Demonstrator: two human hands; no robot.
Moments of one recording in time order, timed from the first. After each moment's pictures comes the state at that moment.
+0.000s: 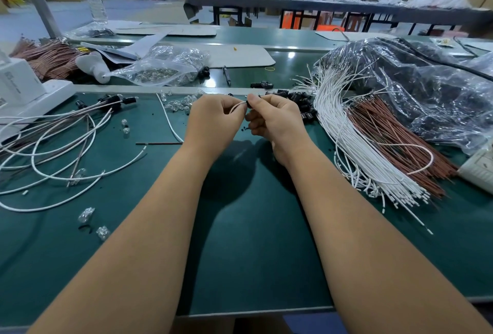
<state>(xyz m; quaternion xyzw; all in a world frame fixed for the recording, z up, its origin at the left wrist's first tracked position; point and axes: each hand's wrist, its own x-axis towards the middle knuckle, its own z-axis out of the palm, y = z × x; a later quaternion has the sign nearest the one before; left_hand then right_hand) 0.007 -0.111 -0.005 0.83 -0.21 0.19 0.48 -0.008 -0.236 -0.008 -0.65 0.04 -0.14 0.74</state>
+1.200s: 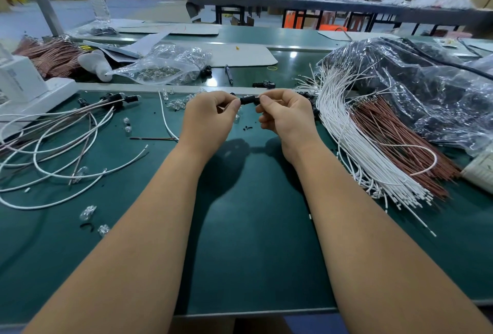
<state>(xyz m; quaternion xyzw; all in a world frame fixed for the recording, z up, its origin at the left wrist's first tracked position) 0.016 -0.102 -0.011 0.83 -0.19 0.21 0.48 -0.006 -0.247 -0.008 -0.67 0.04 -0.19 0.71</state>
